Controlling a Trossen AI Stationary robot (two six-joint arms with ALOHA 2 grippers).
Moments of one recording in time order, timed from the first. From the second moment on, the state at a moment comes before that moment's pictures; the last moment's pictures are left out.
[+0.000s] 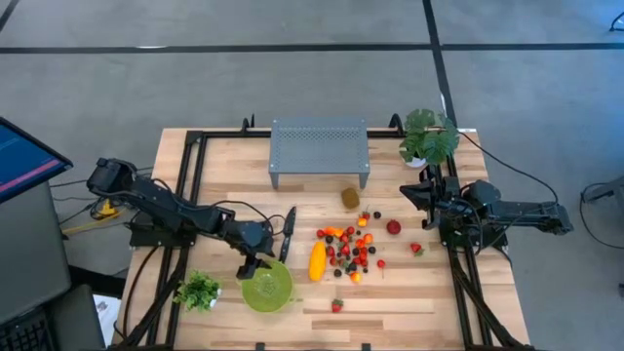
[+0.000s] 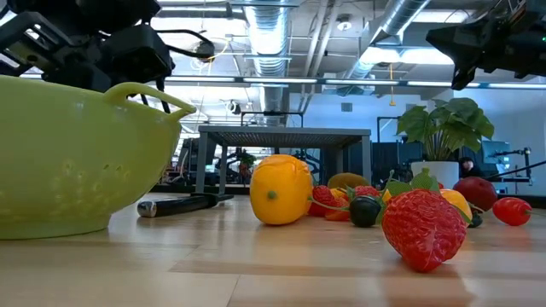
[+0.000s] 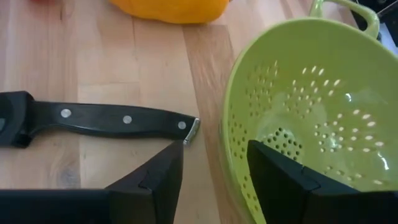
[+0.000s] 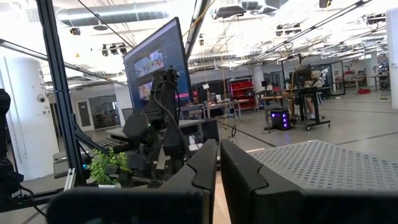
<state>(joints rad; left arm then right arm) -0.27 1.38 0.53 0.02 0.13 -0.20 -0.04 0.04 0.03 0.30 0.12 0.12</state>
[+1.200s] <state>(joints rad) -0.16 1.38 0.66 0.43 0.13 -0.23 -0.04 0.04 0.03 0.30 0.16 0.12</state>
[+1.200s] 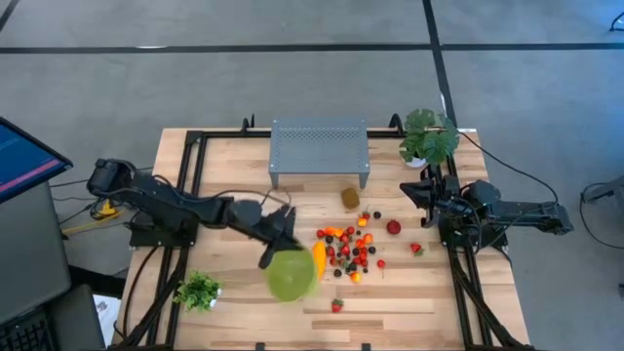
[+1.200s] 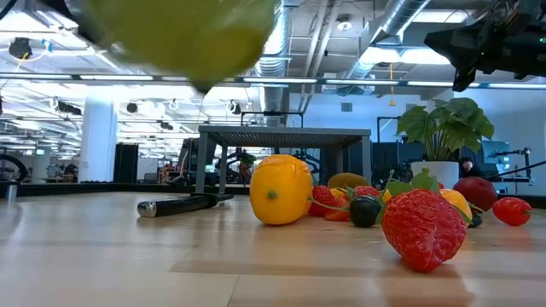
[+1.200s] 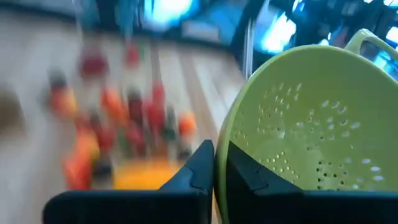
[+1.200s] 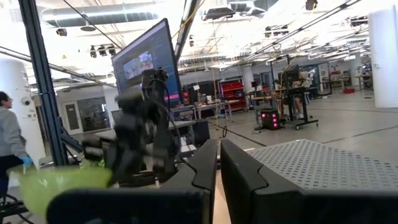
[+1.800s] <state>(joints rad) 0.22 1.38 1.33 0.11 0.18 -0.06 -0.04 0.04 0.03 0.29 0.17 0.12</state>
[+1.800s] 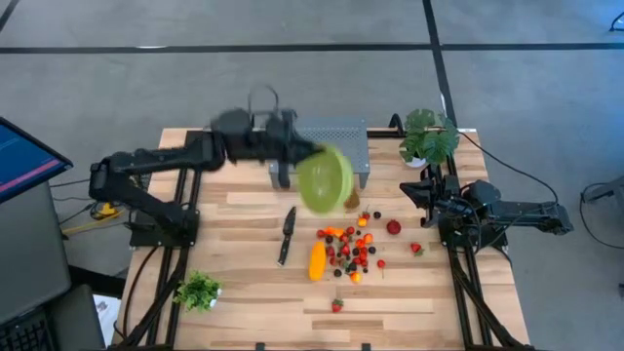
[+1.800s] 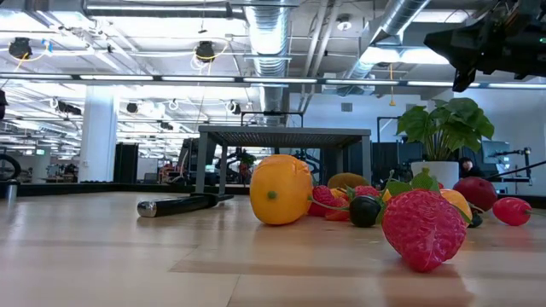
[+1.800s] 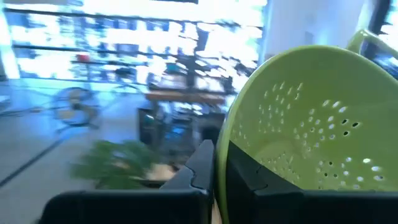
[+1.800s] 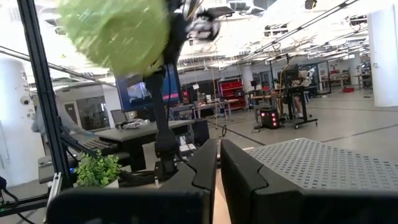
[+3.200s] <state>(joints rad) 0.67 1.77 1.58 -0.48 0.01 -0.41 -0.04 0.04 0.03 0.20 0.19 0.12</state>
